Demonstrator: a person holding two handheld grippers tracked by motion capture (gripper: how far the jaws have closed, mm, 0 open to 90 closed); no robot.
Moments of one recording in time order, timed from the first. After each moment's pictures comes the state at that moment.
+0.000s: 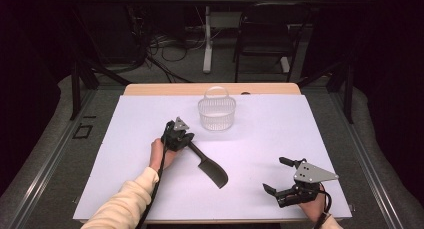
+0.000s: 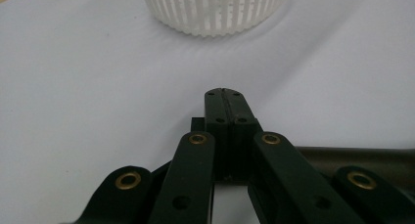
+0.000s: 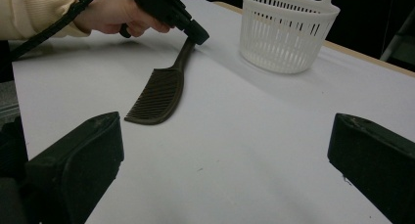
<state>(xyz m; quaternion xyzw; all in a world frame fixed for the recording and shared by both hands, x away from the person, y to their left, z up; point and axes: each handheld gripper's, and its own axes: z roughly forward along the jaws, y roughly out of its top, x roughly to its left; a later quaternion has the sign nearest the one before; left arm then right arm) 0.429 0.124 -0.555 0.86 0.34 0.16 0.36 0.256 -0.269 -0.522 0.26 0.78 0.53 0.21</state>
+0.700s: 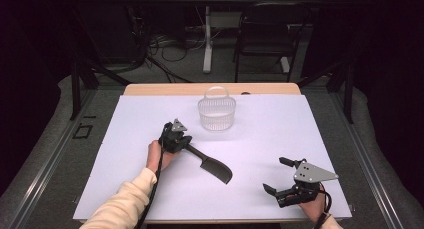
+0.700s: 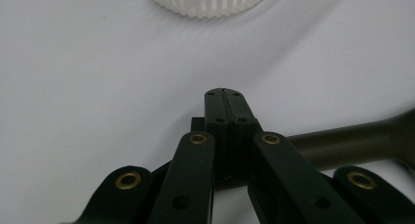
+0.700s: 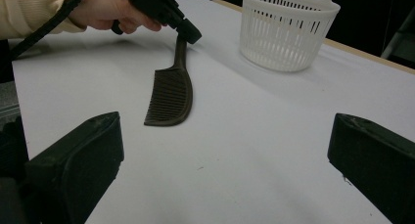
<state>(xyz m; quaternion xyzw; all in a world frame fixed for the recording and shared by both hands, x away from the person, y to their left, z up) 0.422 0.131 -0.552 0.86 0.34 0.15 0.35 0.255 -0.269 -0.522 0.27 0.78 0.53 0.21</state>
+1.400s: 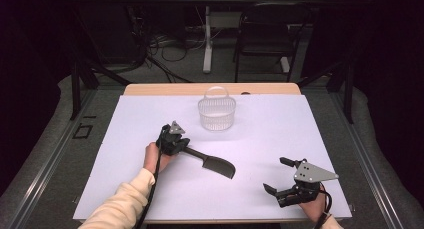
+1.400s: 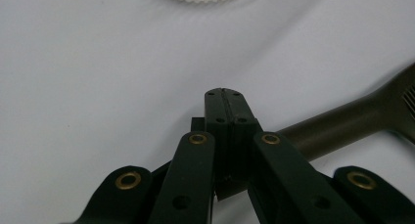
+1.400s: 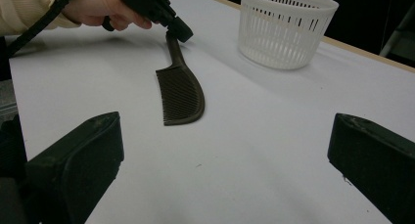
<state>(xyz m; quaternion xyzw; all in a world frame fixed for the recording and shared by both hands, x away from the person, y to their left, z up) 0.414 0.137 -0.552 0.87 0.34 0.15 0.34 0.255 -0.270 -0.522 0.27 0.78 0.52 0.21</state>
